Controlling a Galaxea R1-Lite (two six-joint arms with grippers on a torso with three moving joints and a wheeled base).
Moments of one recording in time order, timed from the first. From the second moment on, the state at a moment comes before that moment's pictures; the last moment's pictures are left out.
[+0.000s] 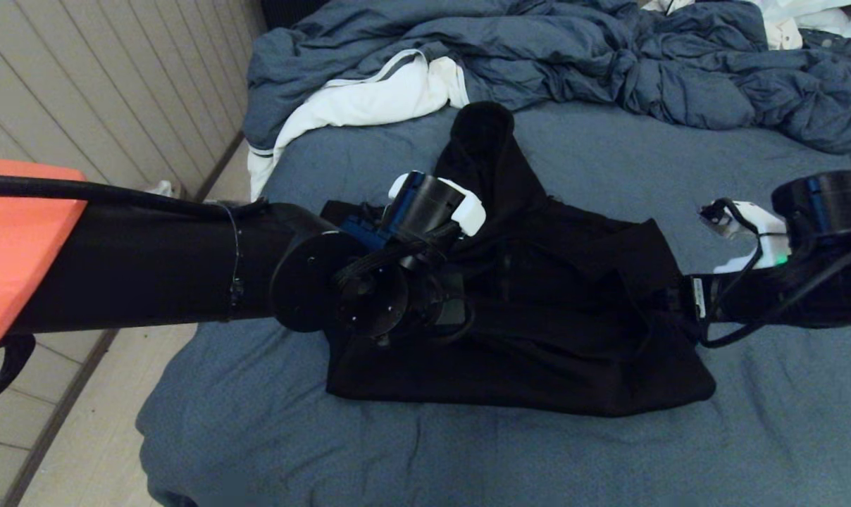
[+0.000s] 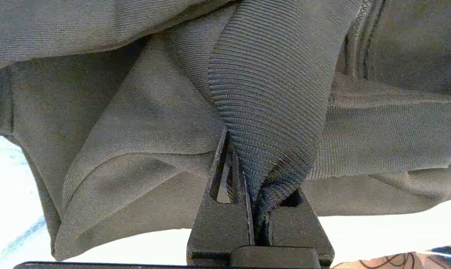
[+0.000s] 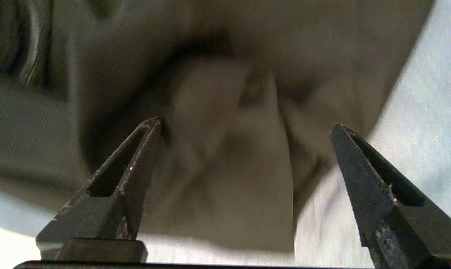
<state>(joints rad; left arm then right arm) -0.89 2.00 -1.60 0.27 0.38 -0.57 -0.03 1.60 -1.05 0.10 0.18 -0.02</state>
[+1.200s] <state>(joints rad) -0.89 2.00 -1.60 0.27 0.38 -0.57 0.02 1.68 -1.08 0.06 0.19 -0.02</state>
